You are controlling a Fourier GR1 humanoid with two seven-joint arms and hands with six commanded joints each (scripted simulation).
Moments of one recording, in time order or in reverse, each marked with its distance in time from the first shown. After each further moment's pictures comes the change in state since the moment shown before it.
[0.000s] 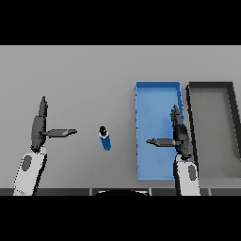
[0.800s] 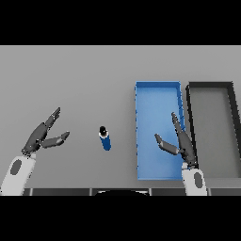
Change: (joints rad) left arm 0.057 0.193 -0.086 -0.011 0.036 -0.414 -0.153; right arm 0.102 -0.148 0.094 -0.096 0.157 0.069 -0.038
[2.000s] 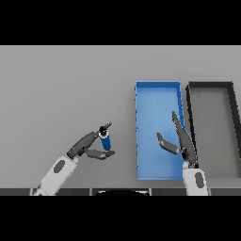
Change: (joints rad) left arm -0.113 -0.306 -0.290 0.080 -0.231 -0.005 0.052; right arm -0.005 -0.004 -0.006 -0.022 -0.019 0.015 0.006
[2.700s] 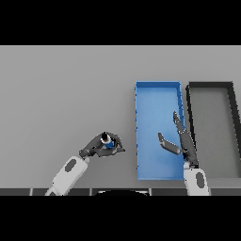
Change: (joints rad) left arm -0.022 -0.151 0.001 0.089 0.065 -0.028 -0.051; right arm 0.004 -0.008 -0.007 0.011 -0.001 0.004 -0.005
